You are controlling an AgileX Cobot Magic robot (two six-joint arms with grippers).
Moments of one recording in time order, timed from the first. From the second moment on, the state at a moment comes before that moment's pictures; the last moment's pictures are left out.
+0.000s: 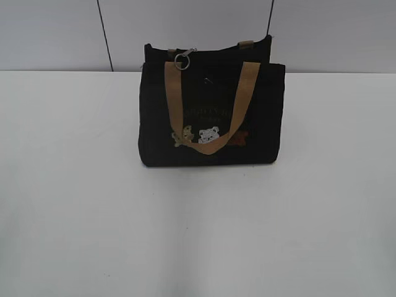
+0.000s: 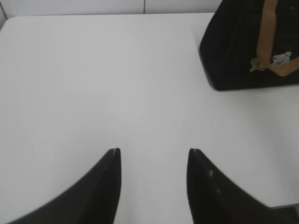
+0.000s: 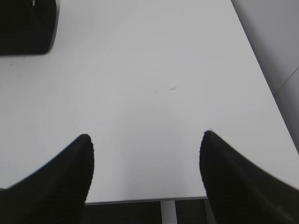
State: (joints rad) left arm 0.00 0.09 -0.57 -0.24 1.04 0.15; right arm 0.01 -0.01 -0.47 -0.06 1.10 -0.02
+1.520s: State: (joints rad) left arm -0.03 1.69 -0.75 -1.72 0.82 2.21; right arm 0.01 -0.01 -0.47 -0.06 1.10 -0.02
